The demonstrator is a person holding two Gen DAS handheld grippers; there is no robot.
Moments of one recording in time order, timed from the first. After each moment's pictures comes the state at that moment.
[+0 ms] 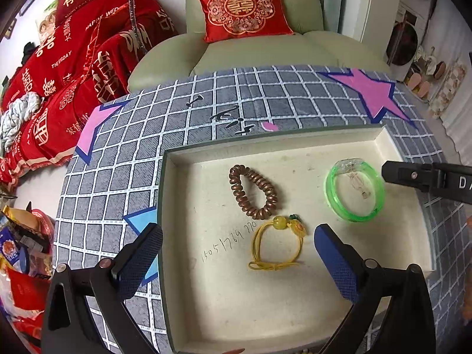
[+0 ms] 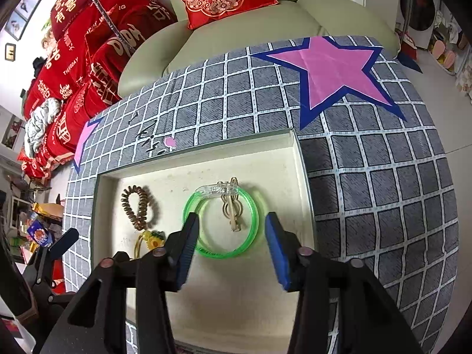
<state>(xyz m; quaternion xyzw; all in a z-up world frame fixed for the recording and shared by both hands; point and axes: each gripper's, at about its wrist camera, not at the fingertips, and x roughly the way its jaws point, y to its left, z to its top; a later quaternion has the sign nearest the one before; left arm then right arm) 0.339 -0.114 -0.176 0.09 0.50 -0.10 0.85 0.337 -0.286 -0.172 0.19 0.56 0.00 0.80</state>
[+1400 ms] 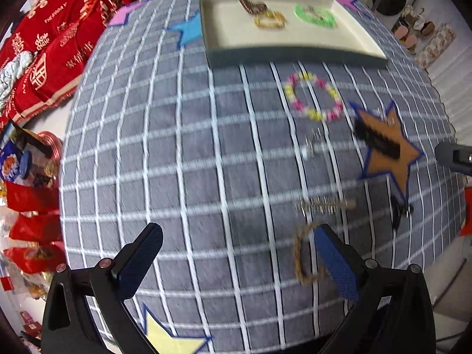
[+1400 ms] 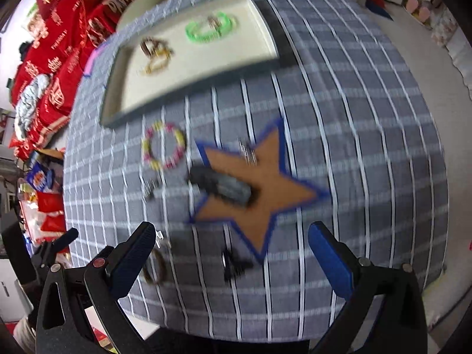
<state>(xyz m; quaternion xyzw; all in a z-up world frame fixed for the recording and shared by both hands) 0.094 -0.003 -0.194 0.11 0.63 -0.13 0.76 0.081 -0.225 -0.161 0.21 0.65 -0.04 0.73</state>
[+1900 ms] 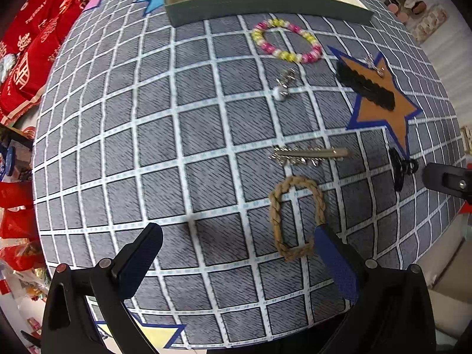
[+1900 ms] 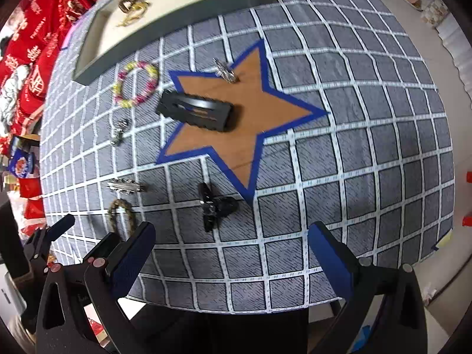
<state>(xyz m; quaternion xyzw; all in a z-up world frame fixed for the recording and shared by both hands) 0.057 -0.018 -0.226 0.12 0.66 -0.15 0.73 0.040 -0.208 -0.191 0.20 0.69 -0.07 0.69</state>
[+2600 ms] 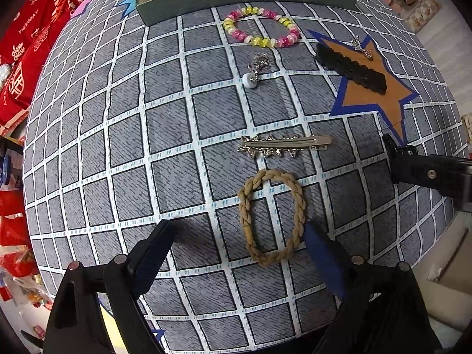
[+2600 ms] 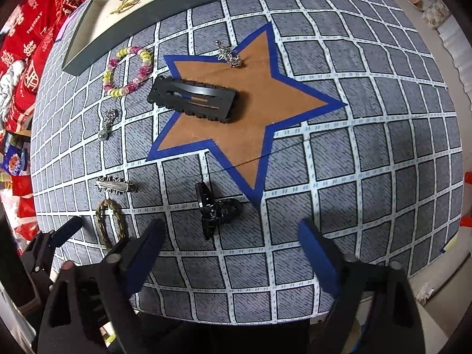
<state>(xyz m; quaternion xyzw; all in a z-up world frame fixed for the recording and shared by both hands) 0.044 -0.067 -0.256 0.14 0.65 -0.16 0.73 0.045 -0.206 -0.212 0.19 0.70 -0.07 0.69</state>
